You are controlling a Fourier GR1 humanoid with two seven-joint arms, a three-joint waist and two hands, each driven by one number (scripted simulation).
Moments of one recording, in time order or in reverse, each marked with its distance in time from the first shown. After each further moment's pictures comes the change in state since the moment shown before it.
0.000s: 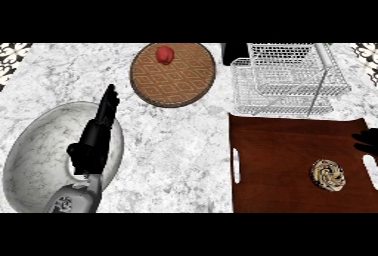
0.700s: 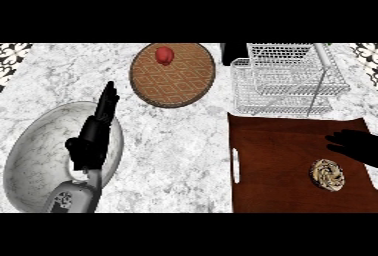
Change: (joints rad) left arm -0.022 -0.022 0.044 0.019 -0.011 -0.041 0.000; right arm -0.057 0.076 0.096 -0.028 0.029 0.051 0.068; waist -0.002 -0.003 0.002
